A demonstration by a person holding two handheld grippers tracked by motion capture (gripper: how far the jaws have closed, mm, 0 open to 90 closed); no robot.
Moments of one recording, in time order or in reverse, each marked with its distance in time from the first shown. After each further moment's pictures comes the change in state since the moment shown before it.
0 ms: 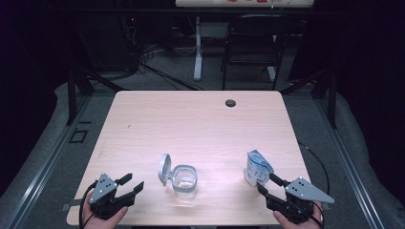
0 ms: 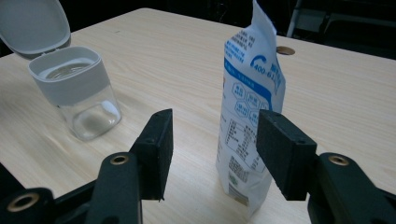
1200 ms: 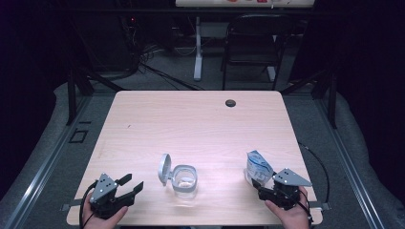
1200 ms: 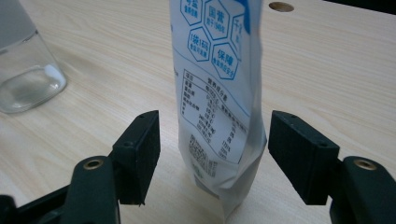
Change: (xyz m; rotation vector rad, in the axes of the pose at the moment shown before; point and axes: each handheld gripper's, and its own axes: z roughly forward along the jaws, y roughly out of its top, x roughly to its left) left arm 0.002 -0.004 0.002 0.013 0.006 -0.001; right arm -0.025 -0.029 0.060 0.104 -0.033 -0.003
